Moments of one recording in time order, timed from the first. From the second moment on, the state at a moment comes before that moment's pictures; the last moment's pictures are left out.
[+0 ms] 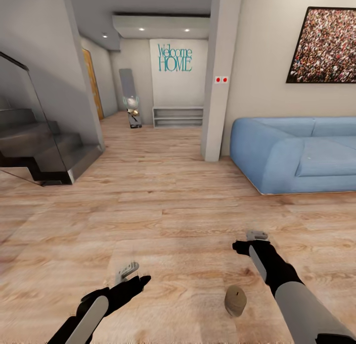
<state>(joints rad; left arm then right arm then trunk) -0.26 0.14 -0.33 -1.21 1.01 0.50 0.29 -0.71 -0.06 -0.04 -0.66 -0.09 0.55 -0.11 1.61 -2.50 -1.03</state>
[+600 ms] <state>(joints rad) -0.25 0.14 -0.37 -1.16 1.01 0.44 0.29 -0.71 -0.06 -0.05 -0.73 -0.09 0.56 -0.11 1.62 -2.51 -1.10</state>
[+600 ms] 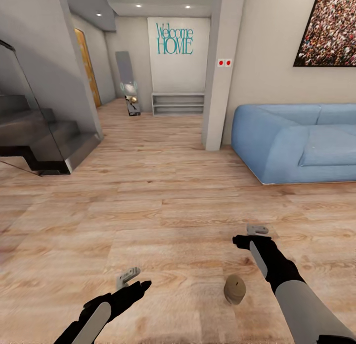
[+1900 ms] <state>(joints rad) -0.24 0.14 -0.37 -1.26 1.00 0.44 0.29 -0.88 -0.05 -0.05 -0.49 -0.09 0.66 -0.10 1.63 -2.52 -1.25</state>
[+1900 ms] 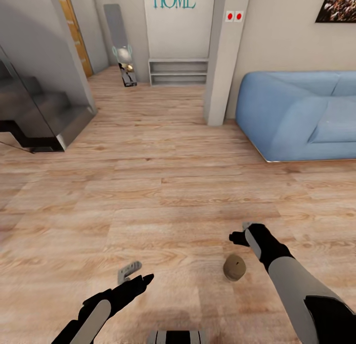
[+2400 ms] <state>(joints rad) -0.24 0.14 -0.38 -1.26 1.00 0.44 0.29 -0.90 -0.05 -0.05 -0.47 -0.09 0.66 -0.09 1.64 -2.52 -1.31</state>
